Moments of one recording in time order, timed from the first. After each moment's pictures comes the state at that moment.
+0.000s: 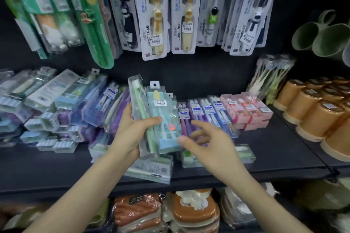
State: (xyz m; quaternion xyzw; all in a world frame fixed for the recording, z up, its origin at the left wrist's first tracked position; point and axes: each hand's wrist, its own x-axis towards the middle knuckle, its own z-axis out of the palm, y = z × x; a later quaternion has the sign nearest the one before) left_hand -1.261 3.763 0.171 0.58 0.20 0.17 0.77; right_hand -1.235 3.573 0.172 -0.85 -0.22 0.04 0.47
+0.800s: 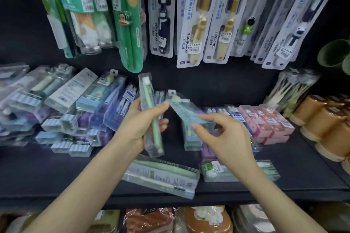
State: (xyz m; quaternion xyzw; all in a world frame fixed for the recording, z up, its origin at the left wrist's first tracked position) left_hand -1.252 3.815 0.197 0.51 0.23 0.13 0.82; right_hand -1.211 3.632 0.182 -0.85 -0.26 -0.14 0.44
